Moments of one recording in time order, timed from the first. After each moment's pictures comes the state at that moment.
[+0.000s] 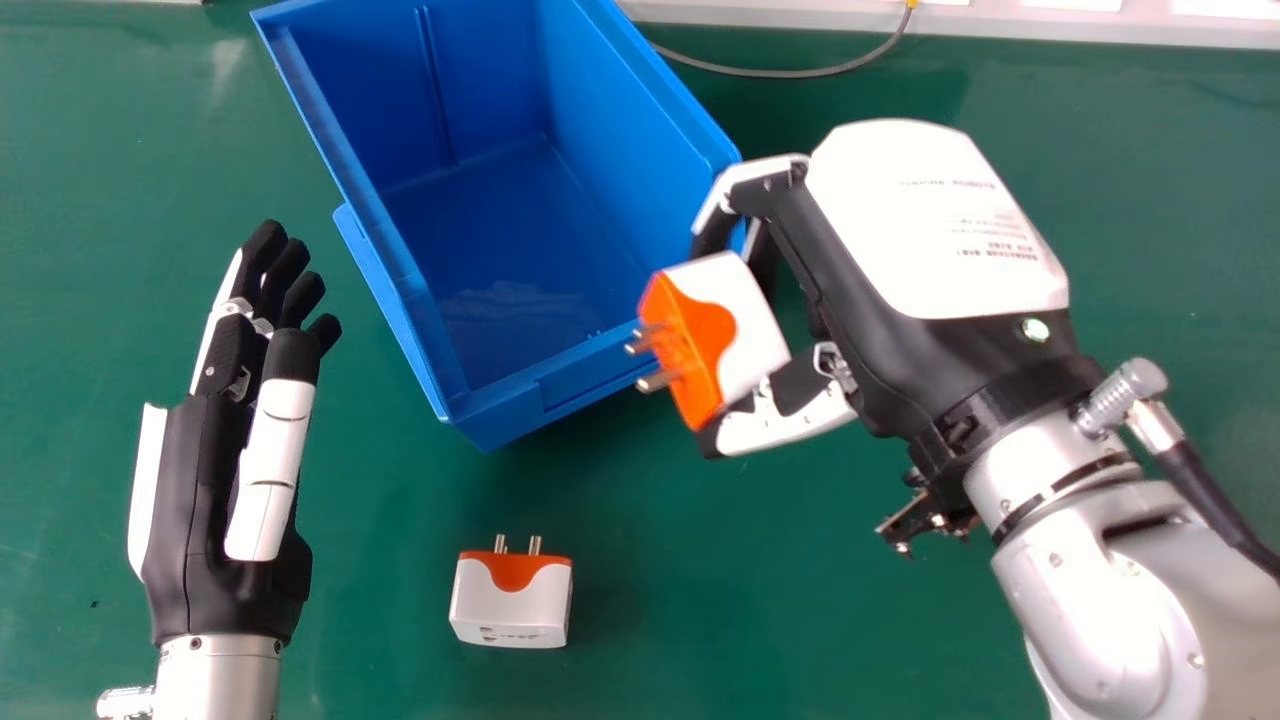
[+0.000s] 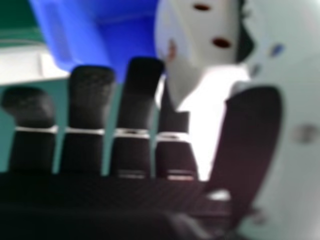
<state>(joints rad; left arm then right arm) 0.22 0.06 0.20 0.10 -0.25 -0.53 -0.25 -0.07 -0.20 0.41 -0.75 -1.14 0.34 0.48</state>
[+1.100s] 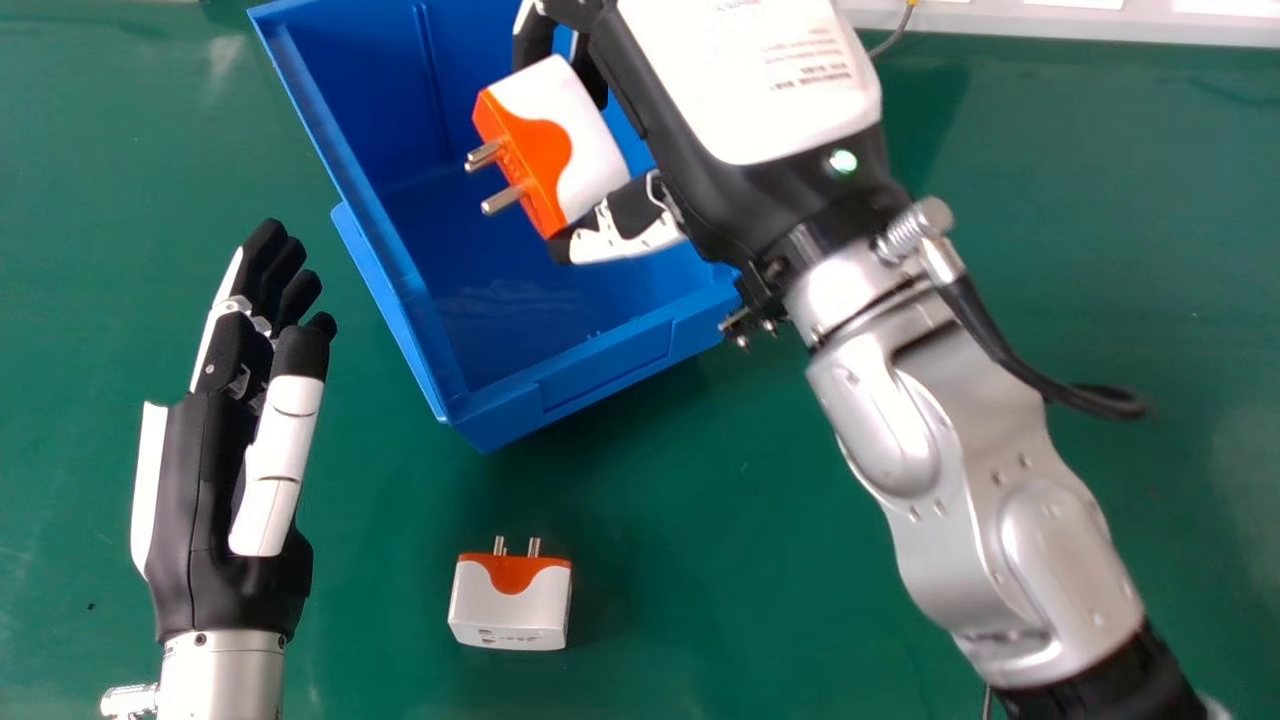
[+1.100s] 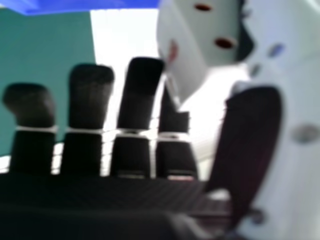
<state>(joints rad) 0.21 0.05 0.20 0.10 -0.21 -0.54 -0.21 -0.51 -0.12 0.41 -0.11 -1.09 0.05 0.02</state>
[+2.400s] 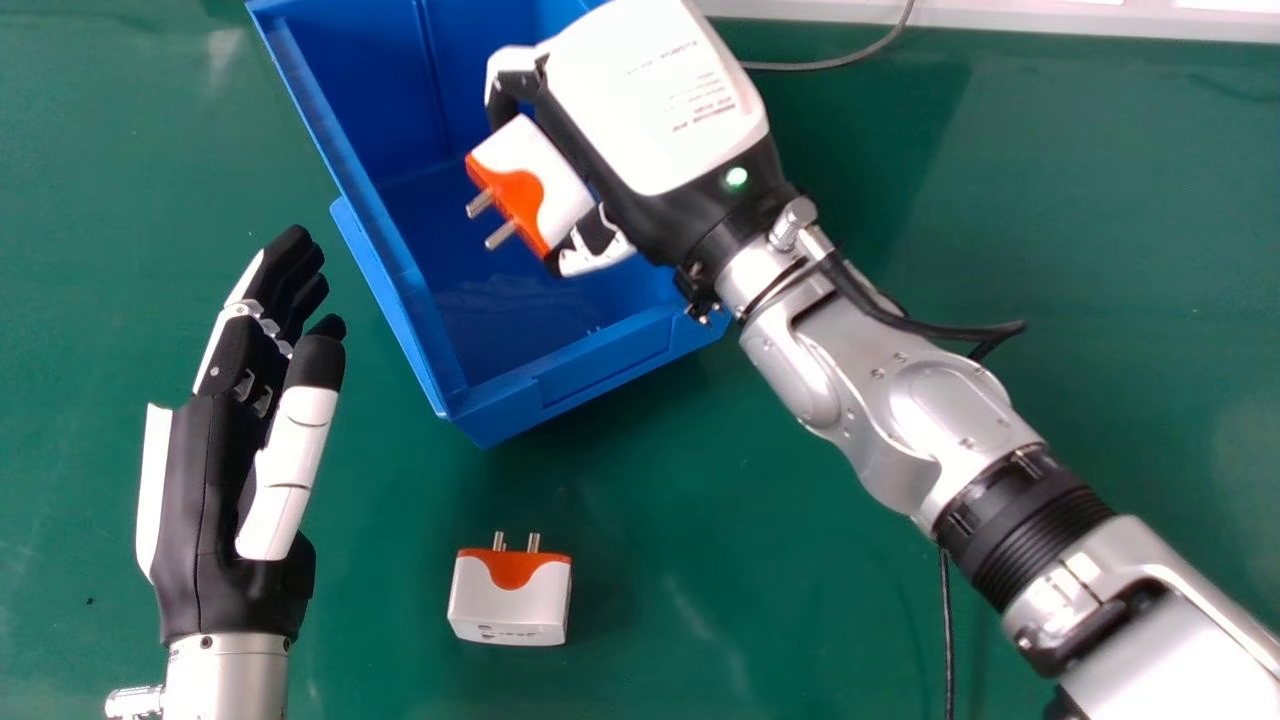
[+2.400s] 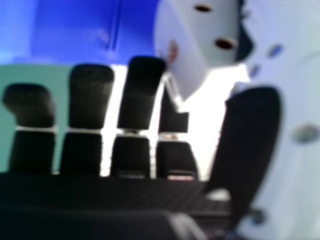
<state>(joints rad) 0.20 0.05 0.20 0.14 -0.21 -0.58 -0.21 -0.84 -0.12 0.57 0.75 -1.06 -0.17 -0.46</state>
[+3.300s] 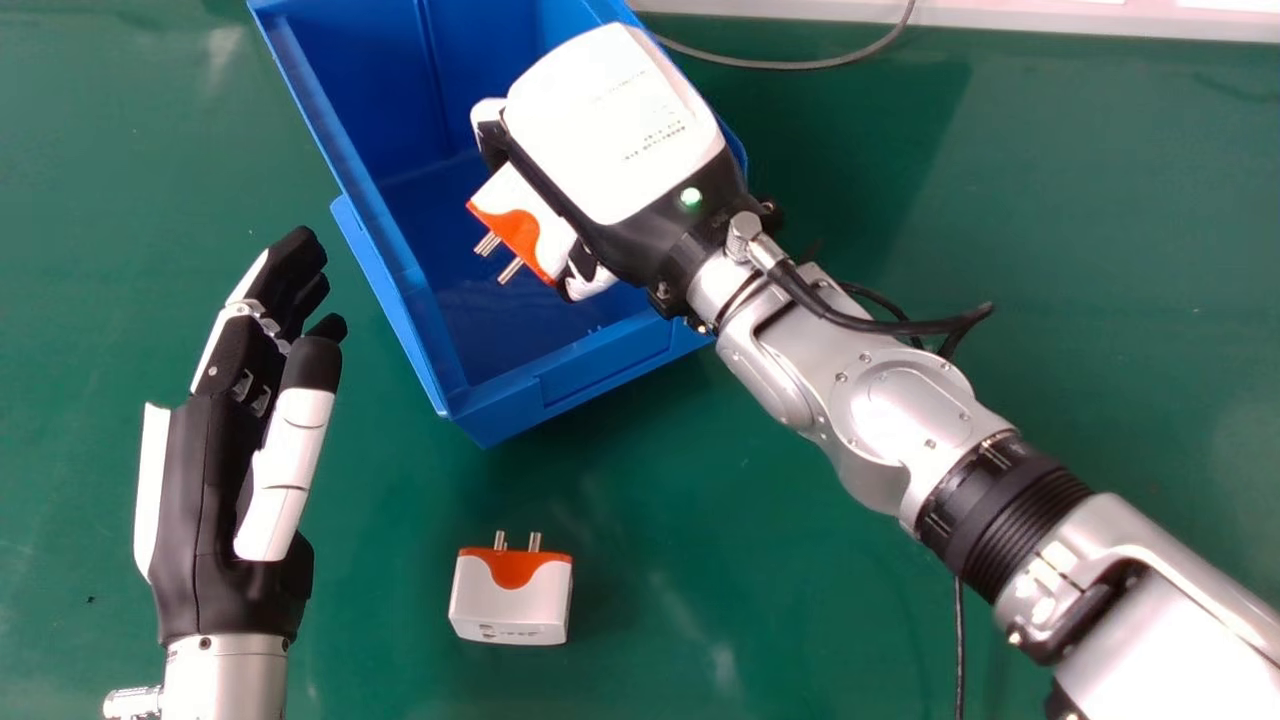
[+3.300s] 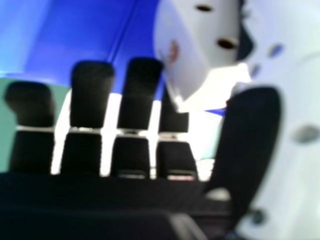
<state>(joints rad) 0.21 0.05 0.20 0.14 -0.20 -0.59 -0.20 -0.87 -0.15 0.71 0.67 -1.10 -0.01 -0.34</state>
